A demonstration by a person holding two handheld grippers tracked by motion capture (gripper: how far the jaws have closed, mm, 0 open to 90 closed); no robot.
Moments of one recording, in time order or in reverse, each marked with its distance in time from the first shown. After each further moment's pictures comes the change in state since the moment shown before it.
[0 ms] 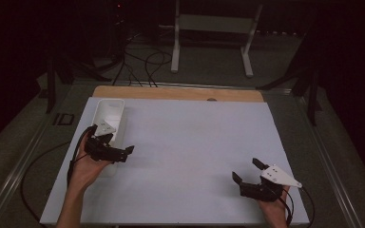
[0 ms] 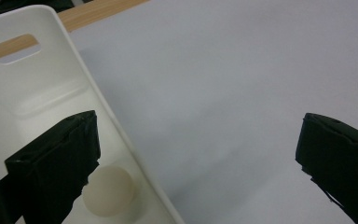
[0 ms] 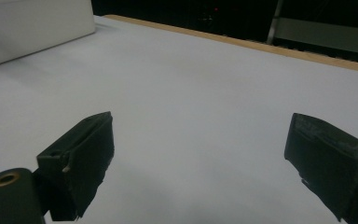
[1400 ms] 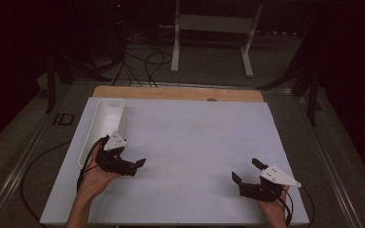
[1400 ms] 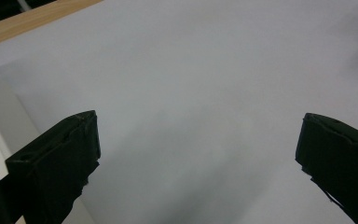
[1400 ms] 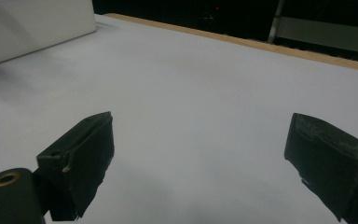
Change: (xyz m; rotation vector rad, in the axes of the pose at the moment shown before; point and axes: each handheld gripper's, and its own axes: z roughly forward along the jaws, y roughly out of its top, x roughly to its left) left arm -0.034 -0.014 0.009 -0.044 -0.130 0.070; right arm 0.001 0.000 0.001 0.005 0.002 -0.002
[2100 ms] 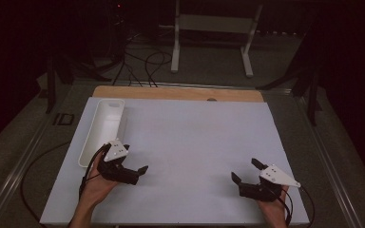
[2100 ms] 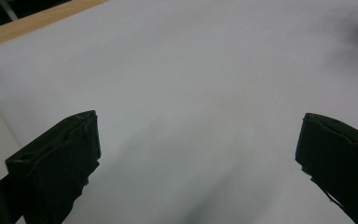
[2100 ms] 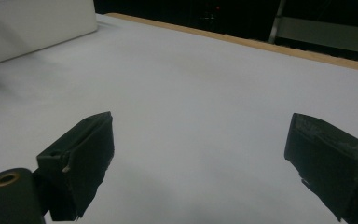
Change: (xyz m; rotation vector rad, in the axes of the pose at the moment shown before) left arm -0.017 -0.015 -0.001 -0.057 -0.026 0.036; right arm 0.001 0.000 0.000 0.001 0.005 -0.003
